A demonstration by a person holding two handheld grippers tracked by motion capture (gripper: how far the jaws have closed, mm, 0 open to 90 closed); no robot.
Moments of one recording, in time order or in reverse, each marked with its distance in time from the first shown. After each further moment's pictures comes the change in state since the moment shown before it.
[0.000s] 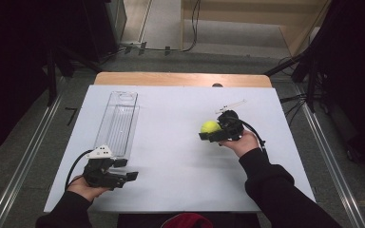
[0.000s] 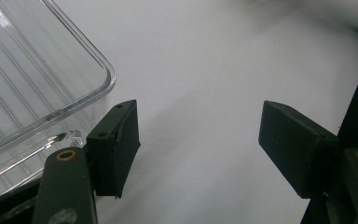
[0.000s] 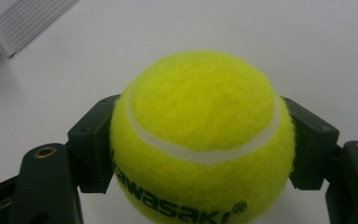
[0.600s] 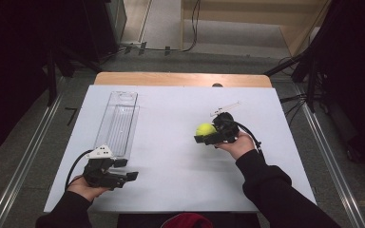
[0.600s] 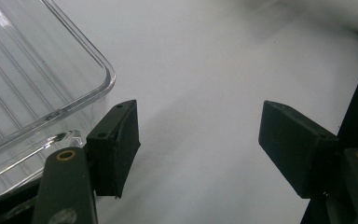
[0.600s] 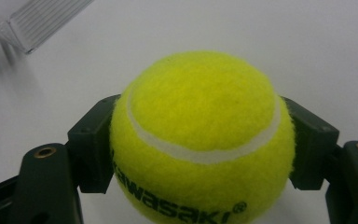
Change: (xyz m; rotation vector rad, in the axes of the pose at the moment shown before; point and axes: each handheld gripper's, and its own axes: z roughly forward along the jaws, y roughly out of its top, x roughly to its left) left arm 0.000 0.000 0.000 0.000 -0.003 0.000; right arm 0.013 0.002 0.007 0.007 0.033 -0.027
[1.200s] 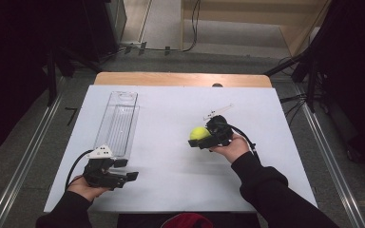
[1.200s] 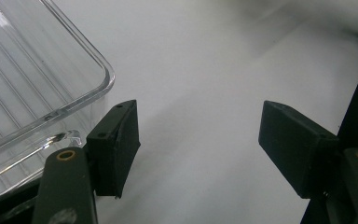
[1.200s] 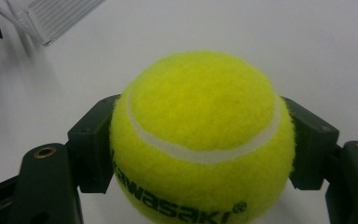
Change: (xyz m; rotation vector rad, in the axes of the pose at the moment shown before) left arm 0.000 0.000 0.000 0.001 -0.001 0.000; right arm 0.018 0.002 0.010 0.024 0.037 -0.029
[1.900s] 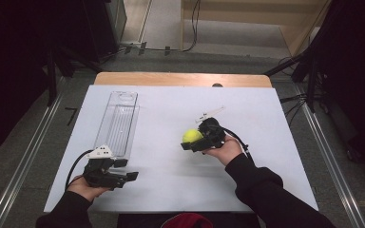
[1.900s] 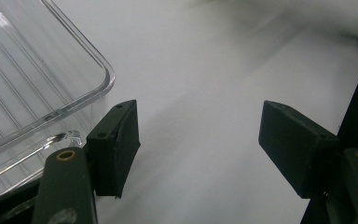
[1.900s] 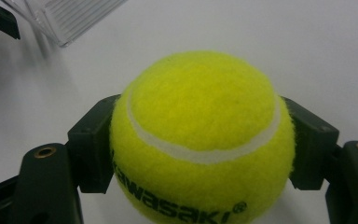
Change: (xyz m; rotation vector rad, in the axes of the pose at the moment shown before) left arm 0.000 0.000 0.000 0.000 -0.001 0.001; right arm 0.016 0.006 0.014 0.002 0.029 -0.026
